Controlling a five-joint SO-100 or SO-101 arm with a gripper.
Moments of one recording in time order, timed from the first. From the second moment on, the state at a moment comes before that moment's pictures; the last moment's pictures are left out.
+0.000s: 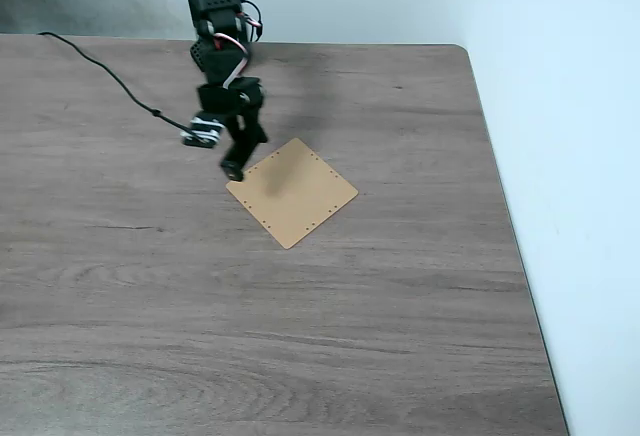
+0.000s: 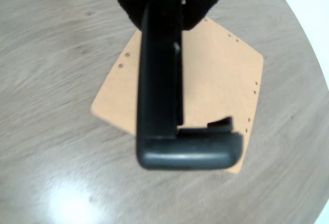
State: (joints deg) arm -13.6 91.8 86.3 62.6 -49.1
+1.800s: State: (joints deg) arm -20.7 82.1 80.3 56.9 -48.3
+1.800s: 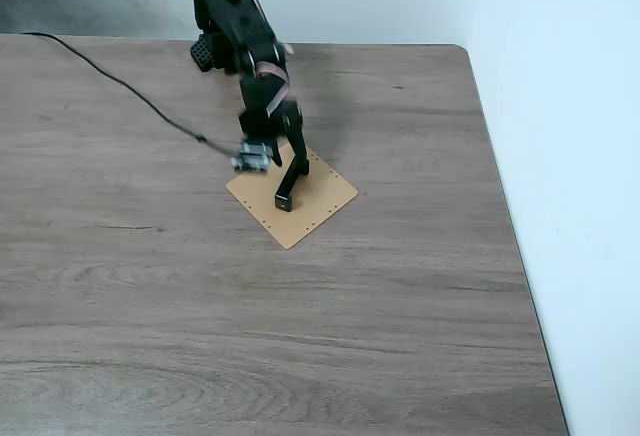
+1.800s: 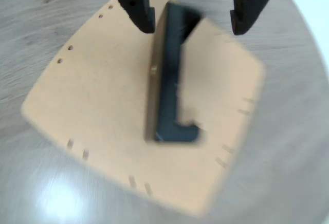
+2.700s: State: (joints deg) arm -1.5 153.7 144.1 51.1 -11.2
